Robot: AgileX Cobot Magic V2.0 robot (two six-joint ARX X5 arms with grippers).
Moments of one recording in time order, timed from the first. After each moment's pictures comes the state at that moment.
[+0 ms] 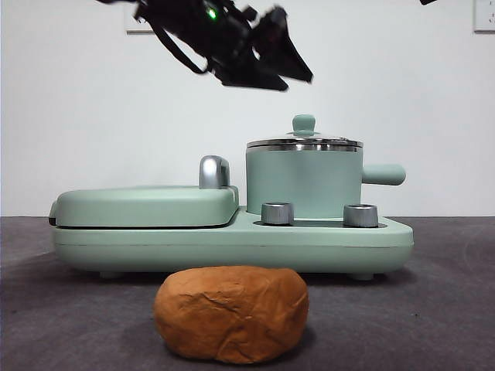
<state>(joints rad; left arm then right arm) -0.58 1.81 1.46 0.02 0.44 0.25 0.29 0.96 1.04 -0.48 -0.29 -0.25</state>
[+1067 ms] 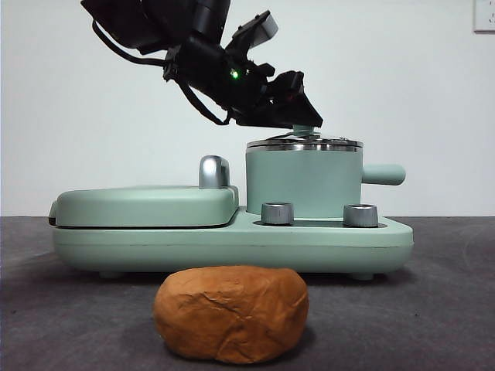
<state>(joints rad) -0.58 1.98 1.47 0.23 0.39 0.24 0.29 0.94 1.04 -0.47 -0.29 -0.25</state>
